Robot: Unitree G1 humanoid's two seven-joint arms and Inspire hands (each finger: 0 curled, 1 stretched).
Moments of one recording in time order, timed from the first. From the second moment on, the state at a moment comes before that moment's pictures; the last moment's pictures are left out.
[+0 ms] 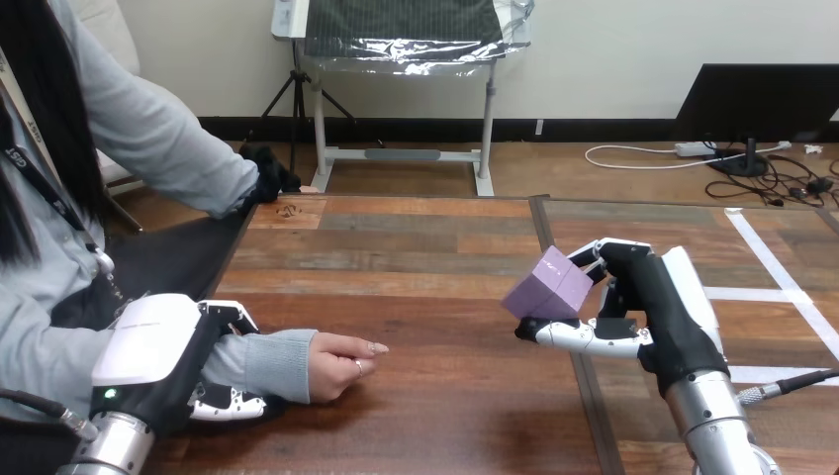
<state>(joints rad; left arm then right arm) -0.25 0.58 -0.26 0.91 0.78 -0.59 0.57 -0.16 -0.31 0.07 0.50 -0.25 -0.42 -0.12</state>
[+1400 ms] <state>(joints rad) -0.28 0.54 -0.28 0.90 0.78 -0.56 0.57 -0.19 -0.24 0.12 0.67 -0.31 -0.38 -0.12</state>
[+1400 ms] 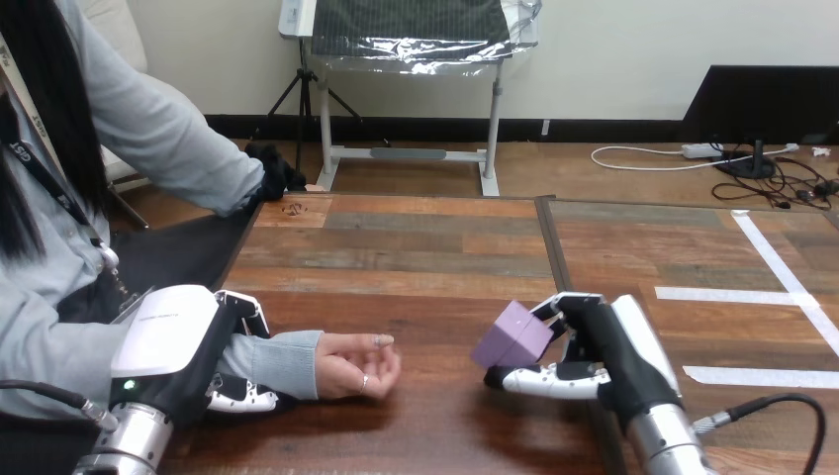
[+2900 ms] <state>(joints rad) -0.31 0.49 -0.28 0.82 0.75 -0.51 0.48 -0.42 -0.17 0.19 0.98 -0.38 -0.44 -0.12</state>
